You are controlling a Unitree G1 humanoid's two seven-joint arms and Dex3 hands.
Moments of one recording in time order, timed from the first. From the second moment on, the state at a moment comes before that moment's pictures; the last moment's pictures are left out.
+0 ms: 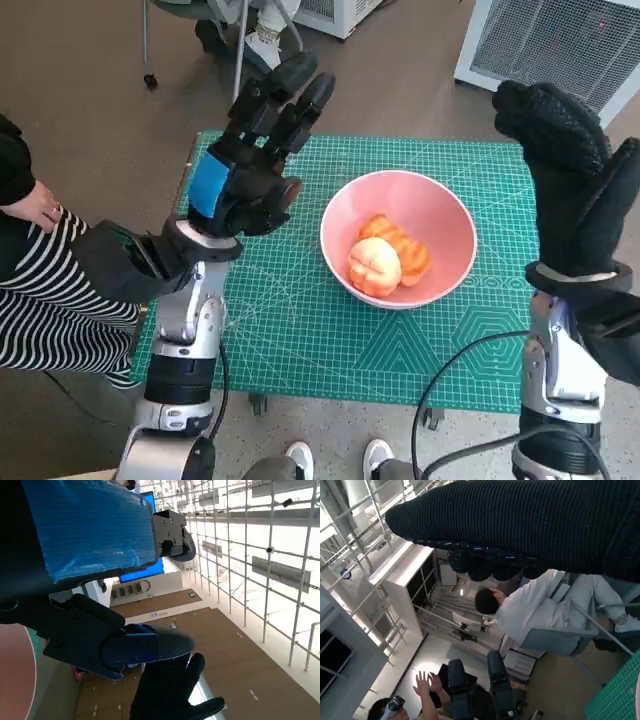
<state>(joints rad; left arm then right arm) -0.64 0.08 0.10 0.25 -0.35 -0.26 -0.49 -0.50 -0.21 -0.17 0.00 0.23 -0.28 0.23</state>
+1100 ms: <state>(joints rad) -0.61 0.08 0.10 0.25 -0.35 -0.26 -0.48 -0.50 -0.20 -0.16 0.04 0.22 -0.30 0.23</state>
